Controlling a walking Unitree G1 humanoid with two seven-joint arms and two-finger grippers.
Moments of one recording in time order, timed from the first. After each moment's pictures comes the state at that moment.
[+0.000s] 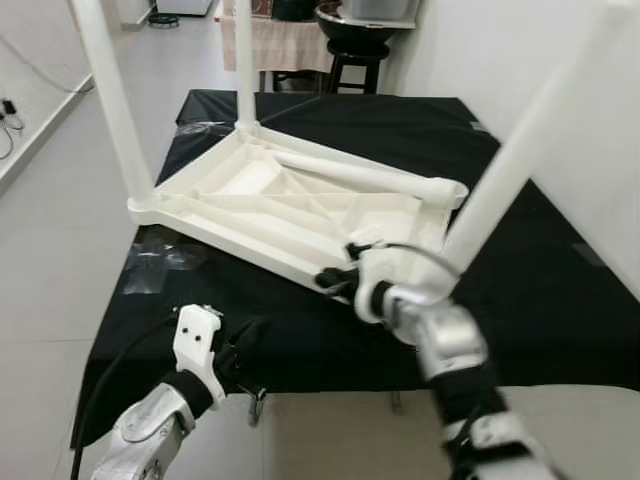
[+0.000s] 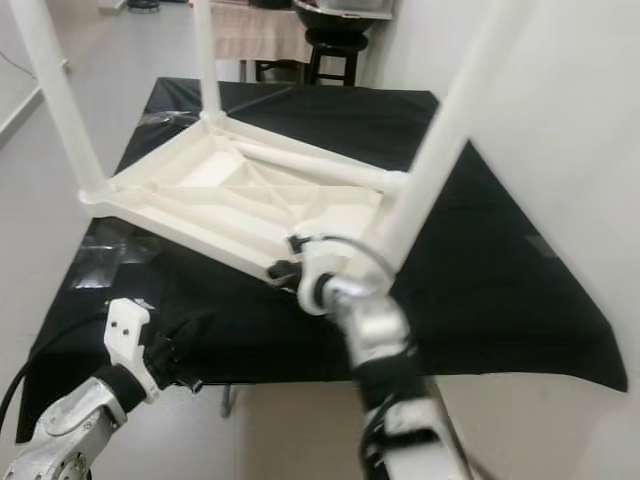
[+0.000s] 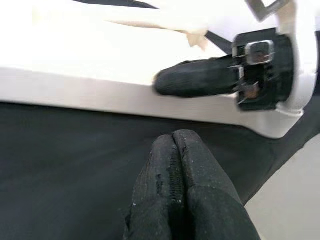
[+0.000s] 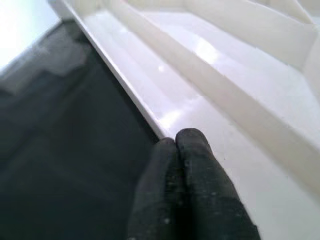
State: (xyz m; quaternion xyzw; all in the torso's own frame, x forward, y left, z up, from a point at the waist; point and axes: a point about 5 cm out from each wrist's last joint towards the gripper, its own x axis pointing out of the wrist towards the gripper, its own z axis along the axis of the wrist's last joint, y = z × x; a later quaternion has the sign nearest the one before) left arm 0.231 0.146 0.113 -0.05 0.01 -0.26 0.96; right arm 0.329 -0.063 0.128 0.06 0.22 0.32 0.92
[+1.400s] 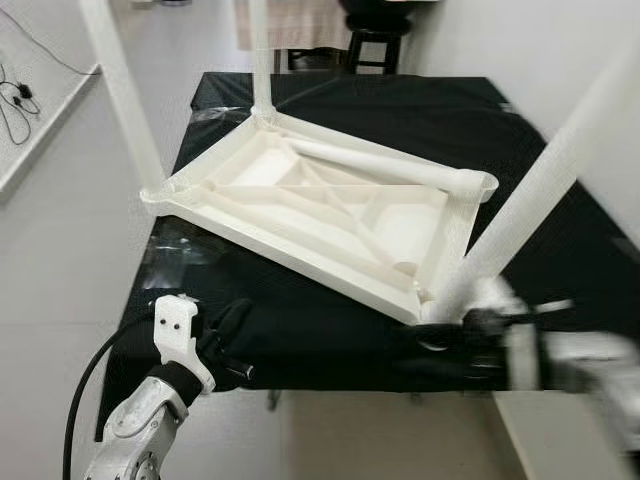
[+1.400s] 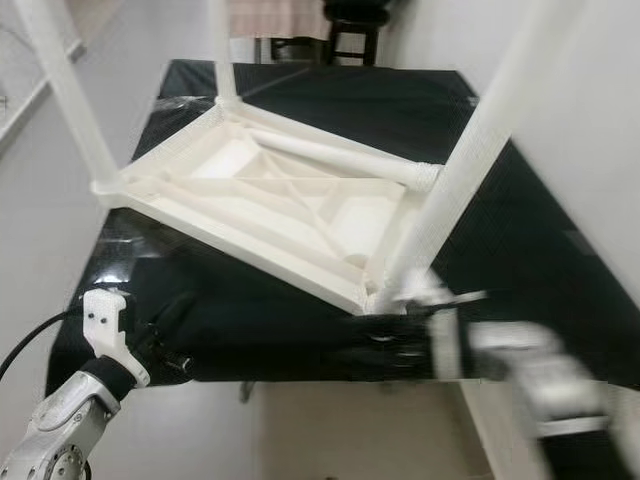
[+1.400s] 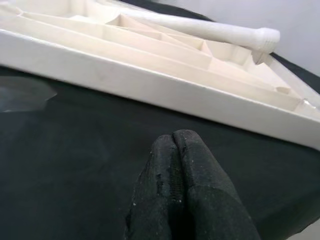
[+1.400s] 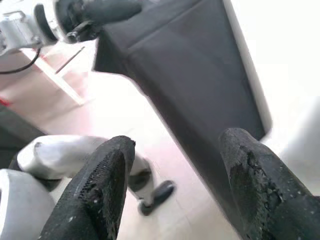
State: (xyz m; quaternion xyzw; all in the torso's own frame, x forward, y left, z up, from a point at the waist) left arm 0.234 0.166 0.115 -0.08 0.00 -0.19 0.98; right arm 0.240 -0.255 0.166 -0.03 0.22 0.55 0.81
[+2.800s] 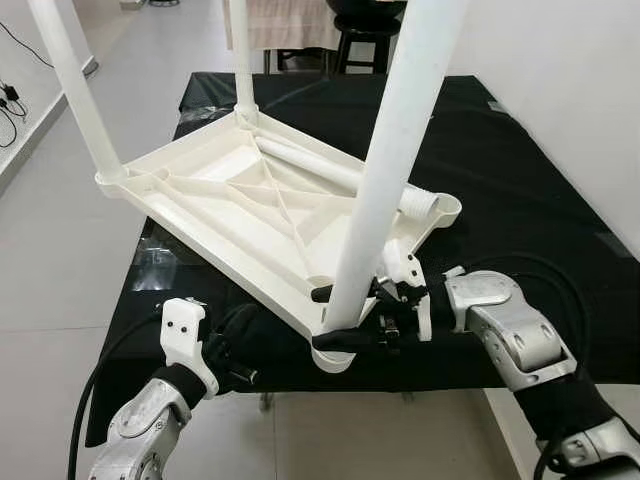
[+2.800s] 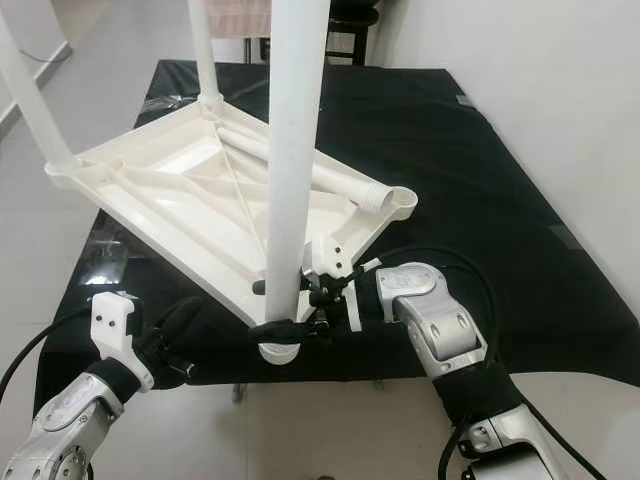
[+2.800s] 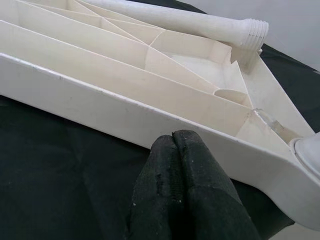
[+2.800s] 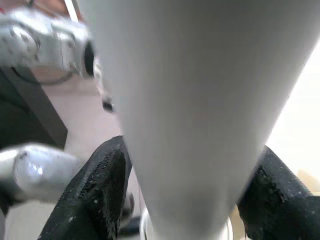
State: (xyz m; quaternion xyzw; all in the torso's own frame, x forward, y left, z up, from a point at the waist) left arm 0.234 0.160 0.111 -0.07 0.01 -0.20 0.98; right arm 0.294 -0.128 0.173 -0.14 0.09 0.68 0.72
